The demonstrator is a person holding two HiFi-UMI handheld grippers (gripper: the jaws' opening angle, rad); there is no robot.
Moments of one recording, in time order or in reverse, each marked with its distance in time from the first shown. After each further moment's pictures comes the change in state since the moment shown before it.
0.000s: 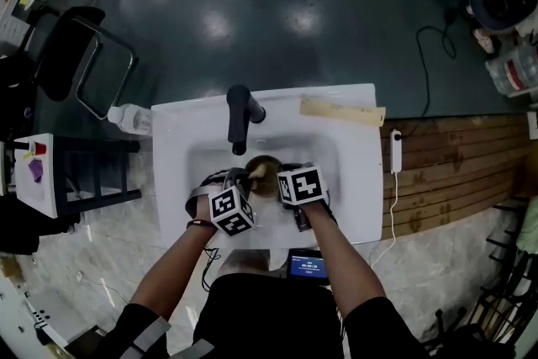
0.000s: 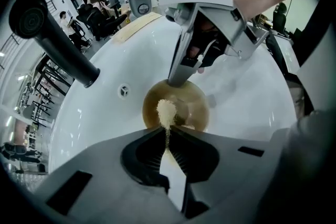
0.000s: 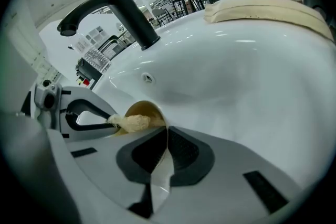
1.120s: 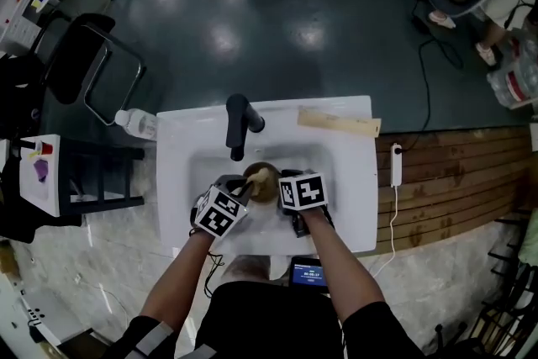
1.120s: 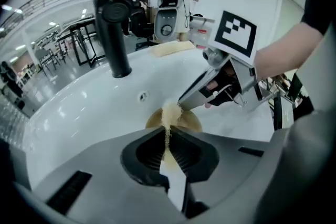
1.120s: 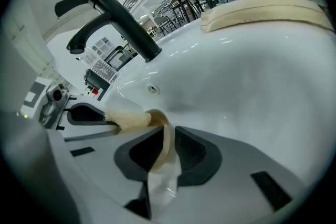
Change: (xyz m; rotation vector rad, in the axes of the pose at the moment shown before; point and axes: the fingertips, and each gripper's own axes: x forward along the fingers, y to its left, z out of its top) left arm -0.022 0.010 0.022 -0.467 -0.234 -0.040; right arm -0.008 0.005 0.009 0.027 -0.068 0.100
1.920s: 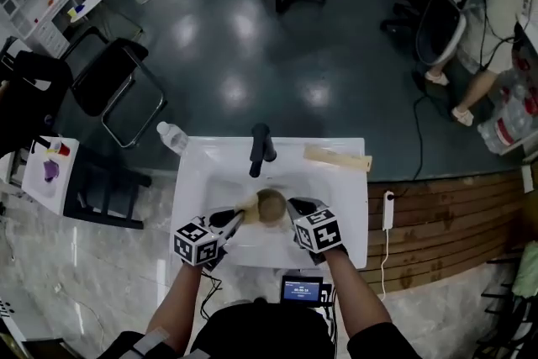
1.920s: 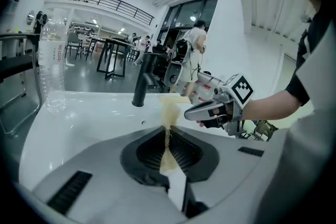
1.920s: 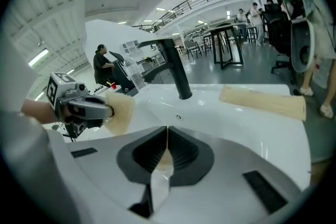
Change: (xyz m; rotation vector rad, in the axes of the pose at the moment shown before) left arm -0.122 -0.017 0.015 -0.344 -0.493 -0.067; right arm -0.105 0.052 0.020 -0.360 -0.221 0.021
